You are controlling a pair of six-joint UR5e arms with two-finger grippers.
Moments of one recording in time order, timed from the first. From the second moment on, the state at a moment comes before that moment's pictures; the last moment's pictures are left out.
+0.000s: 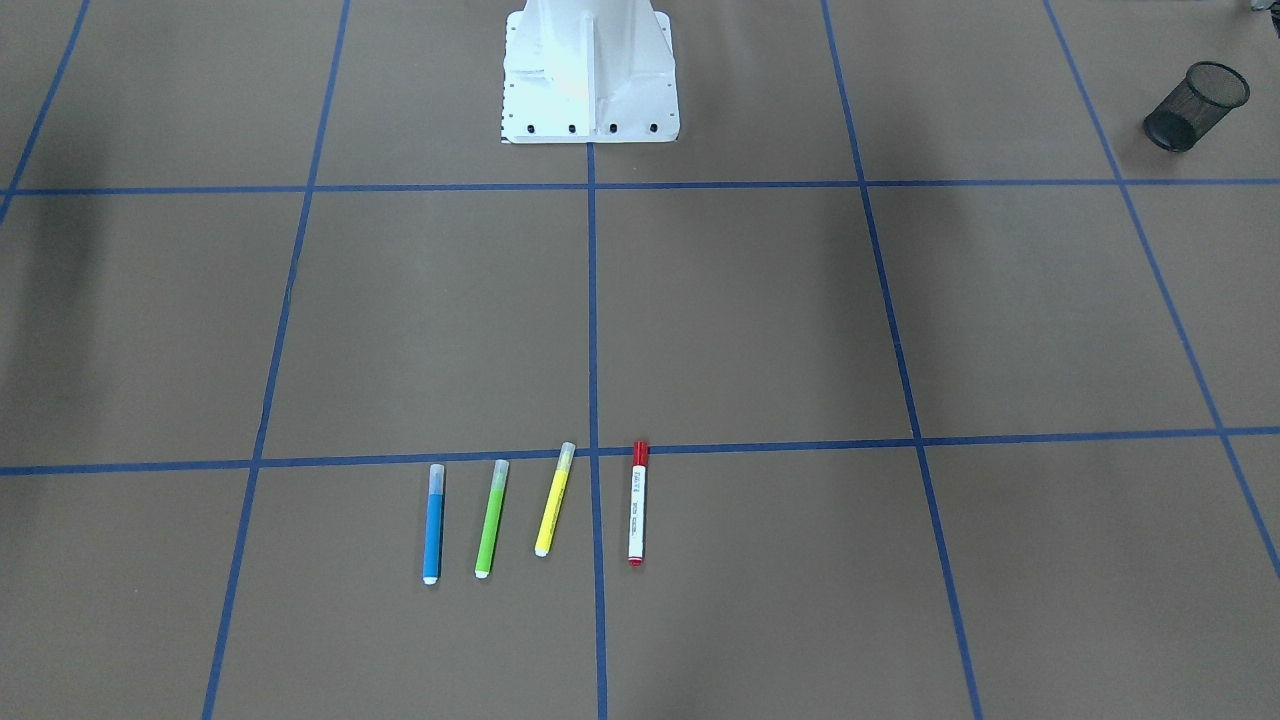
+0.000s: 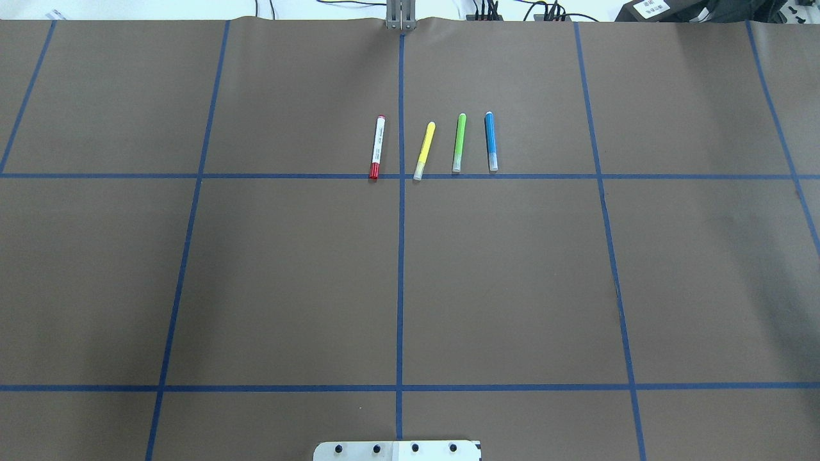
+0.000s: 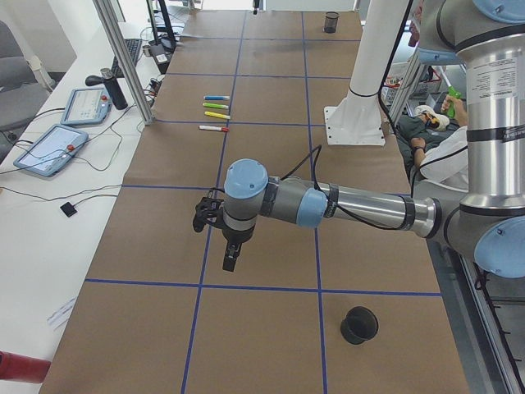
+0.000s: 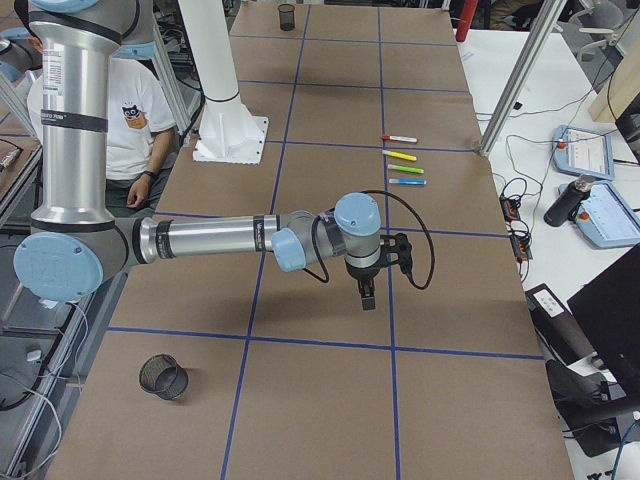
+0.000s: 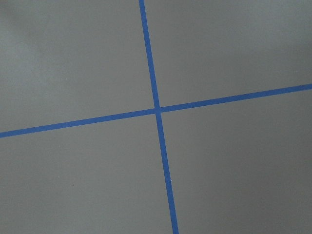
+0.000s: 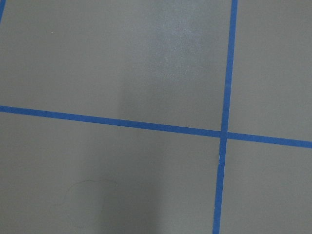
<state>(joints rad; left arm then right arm) -1.57 -1.43 -1.85 -1.67 -2.32 -0.02 1.44 -1.66 1.75 -1.30 2.33 0.23</state>
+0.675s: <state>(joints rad) -1.49 -1.46 -1.85 -1.67 -2.43 -0.04 1.40 -1.66 1.74 -1.30 2.33 0.23</state>
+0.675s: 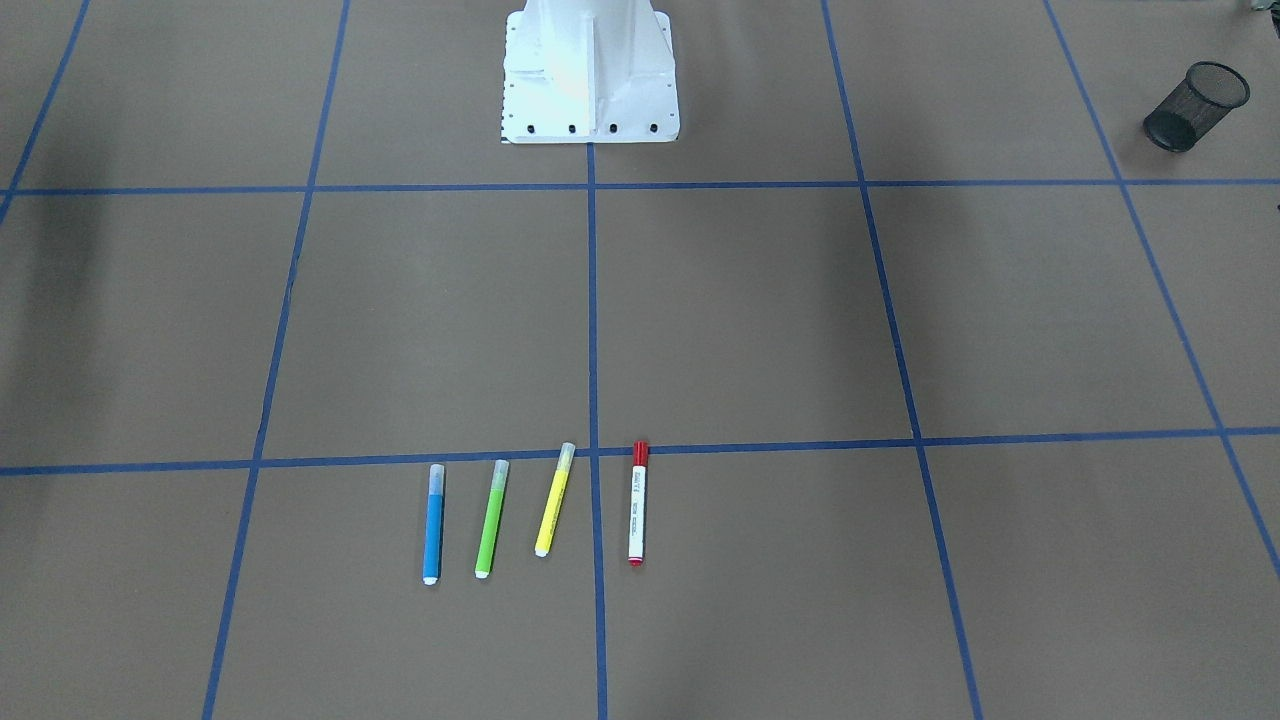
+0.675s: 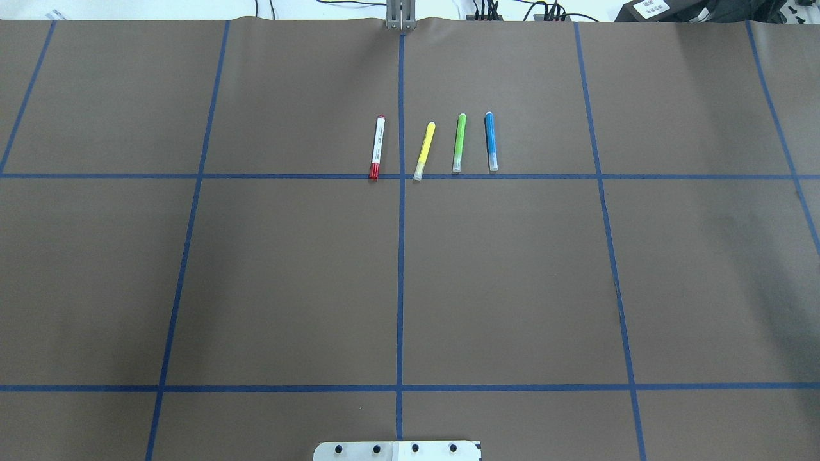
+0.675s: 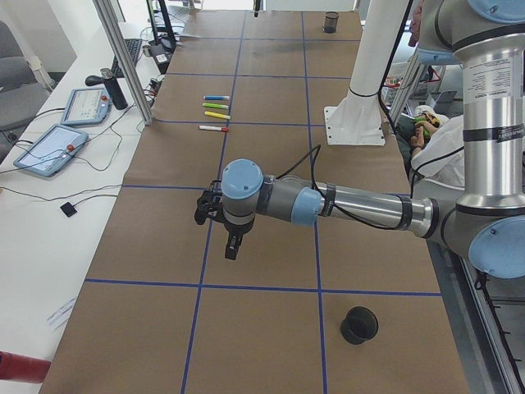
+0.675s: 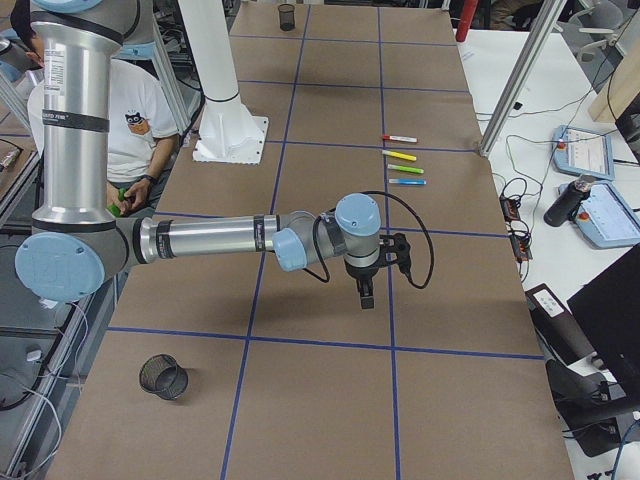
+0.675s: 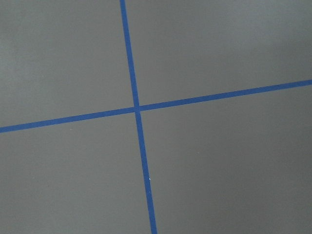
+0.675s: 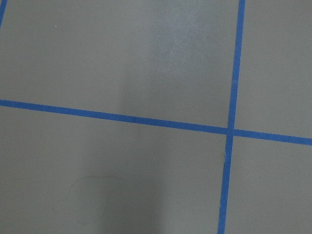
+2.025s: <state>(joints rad) -0.89 -2.16 -1.55 -1.67 -2.33 -0.77 1.38 -1.67 1.74 -1.21 2.36 0.24</state>
